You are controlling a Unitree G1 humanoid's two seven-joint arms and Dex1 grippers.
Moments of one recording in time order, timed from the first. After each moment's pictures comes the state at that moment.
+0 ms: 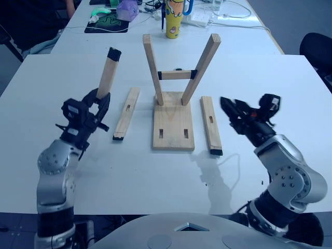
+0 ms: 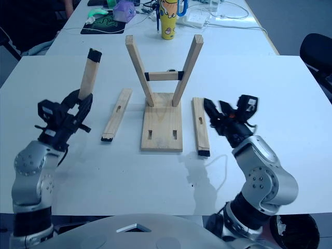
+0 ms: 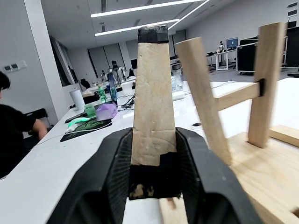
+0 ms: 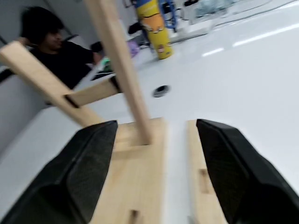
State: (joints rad) left arm 0.18 0.36 0.14 -0.47 -0.23 0.06 -0.48; right arm -0.18 0.07 -0.57 -0.70 0.64 1.33 0.33
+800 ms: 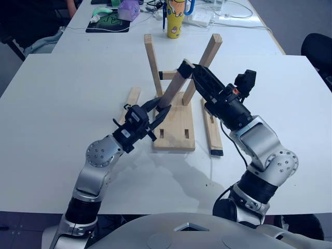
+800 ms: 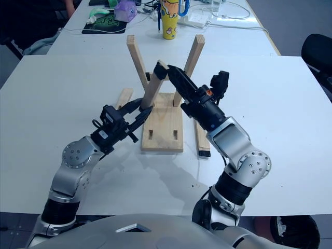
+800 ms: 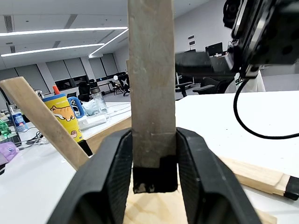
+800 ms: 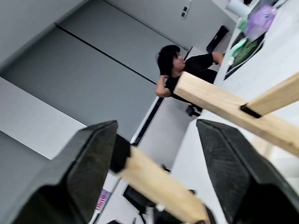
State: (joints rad) left arm 0.00 0.30 -0.19 -0.40 -0.17 0.08 -0.52; right arm -0.26 0.11 -0.41 -0.48 1.62 1.05 -0.28
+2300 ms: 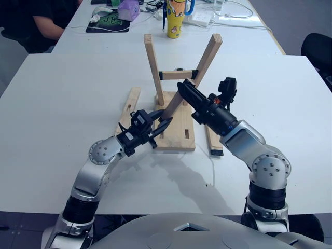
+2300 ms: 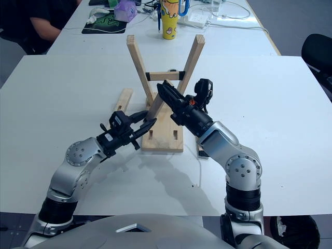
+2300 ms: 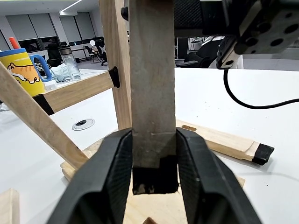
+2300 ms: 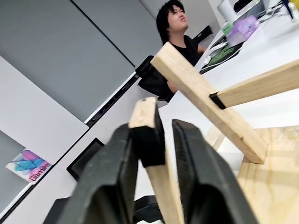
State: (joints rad) left arm -0.01 0.34 -0.23 -0.41 -0.21 0.26 -0.57; right arm -0.17 -0.20 -0.03 -0.53 1.28 0.75 -0.11
